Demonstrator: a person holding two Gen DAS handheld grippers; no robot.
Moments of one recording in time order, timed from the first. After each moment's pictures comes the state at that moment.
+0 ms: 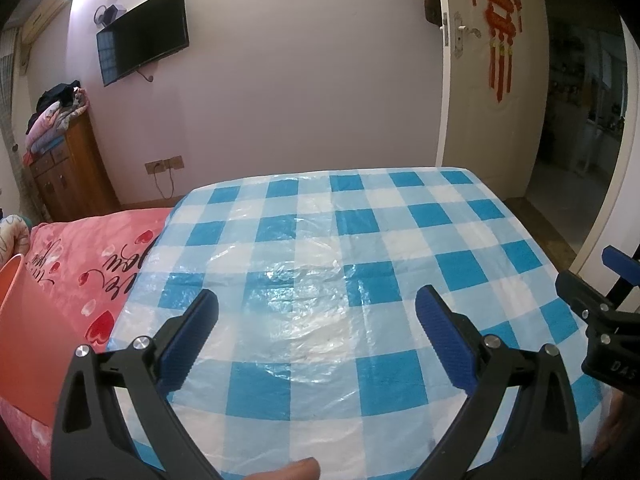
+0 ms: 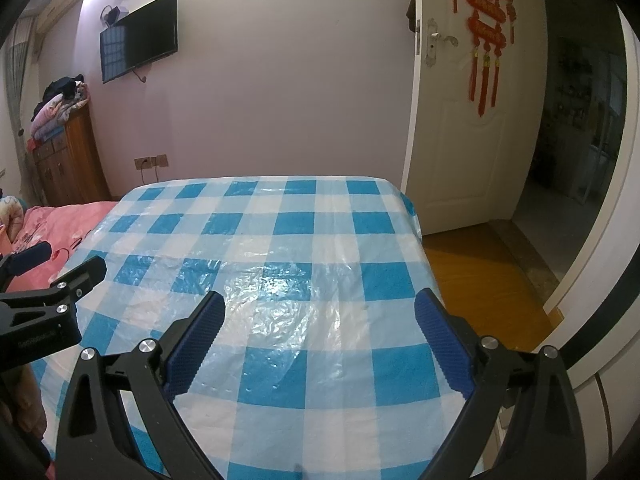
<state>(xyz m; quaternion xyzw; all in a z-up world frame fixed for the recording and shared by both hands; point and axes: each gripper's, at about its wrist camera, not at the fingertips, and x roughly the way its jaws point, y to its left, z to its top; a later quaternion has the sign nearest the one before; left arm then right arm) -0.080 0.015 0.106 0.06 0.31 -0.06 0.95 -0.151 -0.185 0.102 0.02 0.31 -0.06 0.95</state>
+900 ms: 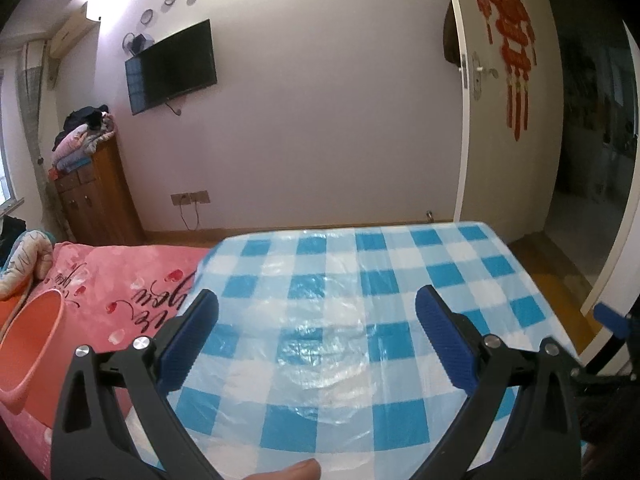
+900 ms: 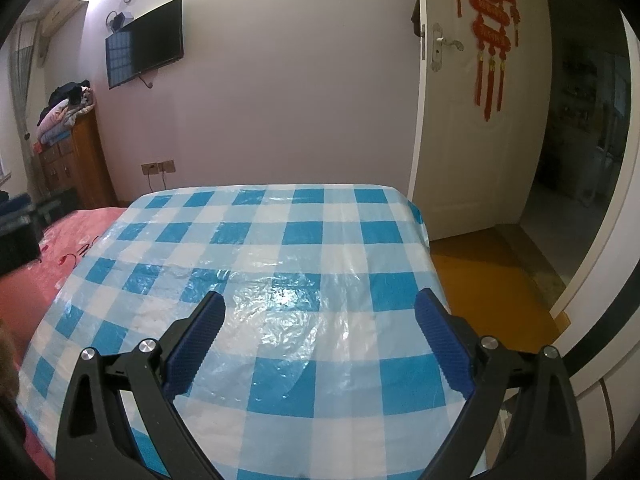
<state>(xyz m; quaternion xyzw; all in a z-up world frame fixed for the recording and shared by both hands) -0.085 0.021 0.167 0.06 0.24 -0.01 0.97 -0.145 -0.186 0.110 0.02 0.31 -0.05 0.95</state>
